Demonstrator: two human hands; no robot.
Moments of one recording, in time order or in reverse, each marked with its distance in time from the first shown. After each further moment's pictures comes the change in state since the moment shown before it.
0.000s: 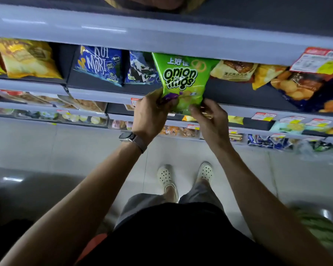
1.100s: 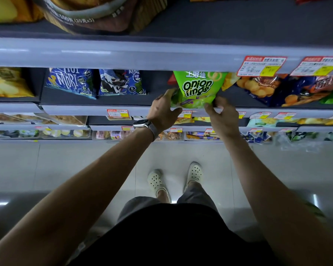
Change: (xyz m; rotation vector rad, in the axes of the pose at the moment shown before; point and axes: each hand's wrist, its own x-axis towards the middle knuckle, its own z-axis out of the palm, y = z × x) left_hand 0.037 0.047 0.080 0.124 -0.378 0.070; right_hand 0.041 0.023 -0.100 -0.408 0.177 0.053
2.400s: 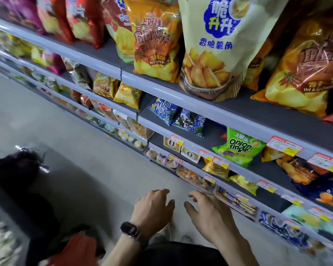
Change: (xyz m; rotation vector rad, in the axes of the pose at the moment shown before) left_hand -0.292 0.068 -0.031 0.201 0.086 -0.634; right_hand -0.203 -0.108 -0.062 -0.623 -0.756 -0.513
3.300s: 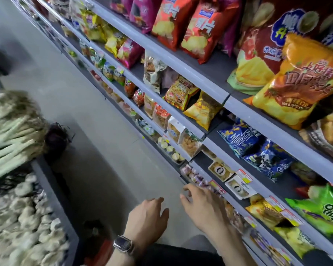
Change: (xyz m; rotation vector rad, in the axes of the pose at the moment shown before) left_hand -0.008 -0.261 -0.091 -0.221 0.083 -0.221; right_hand 0.108 -0.282 0.070 -0.276 -0.034 -0.221
